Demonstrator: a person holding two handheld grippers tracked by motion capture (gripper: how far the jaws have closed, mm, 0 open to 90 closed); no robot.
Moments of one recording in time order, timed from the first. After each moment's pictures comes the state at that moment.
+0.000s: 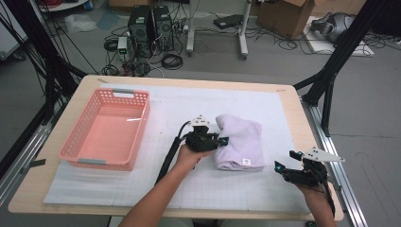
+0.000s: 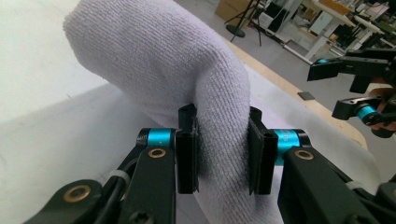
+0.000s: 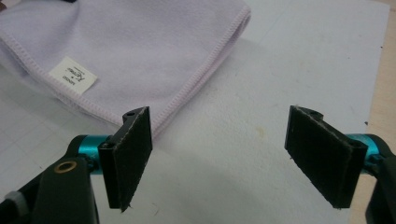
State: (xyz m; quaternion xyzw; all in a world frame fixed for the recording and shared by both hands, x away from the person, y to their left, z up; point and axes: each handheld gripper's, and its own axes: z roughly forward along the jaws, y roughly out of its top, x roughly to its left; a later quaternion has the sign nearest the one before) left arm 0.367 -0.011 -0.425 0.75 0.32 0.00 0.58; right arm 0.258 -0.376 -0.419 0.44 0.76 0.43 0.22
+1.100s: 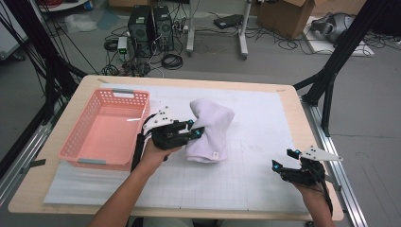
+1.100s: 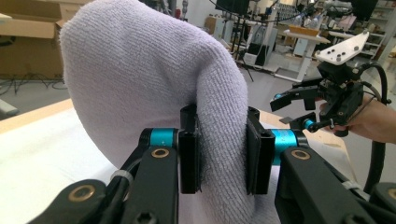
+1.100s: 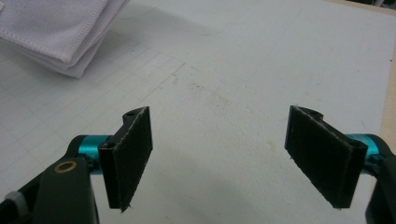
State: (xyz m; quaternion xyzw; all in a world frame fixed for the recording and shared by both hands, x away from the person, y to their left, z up) left arm 0.337 0.077 -0.367 0.72 0.21 0.09 0.66; right arm 0.259 -0.367 -0.414 0.43 0.76 0.43 0.22
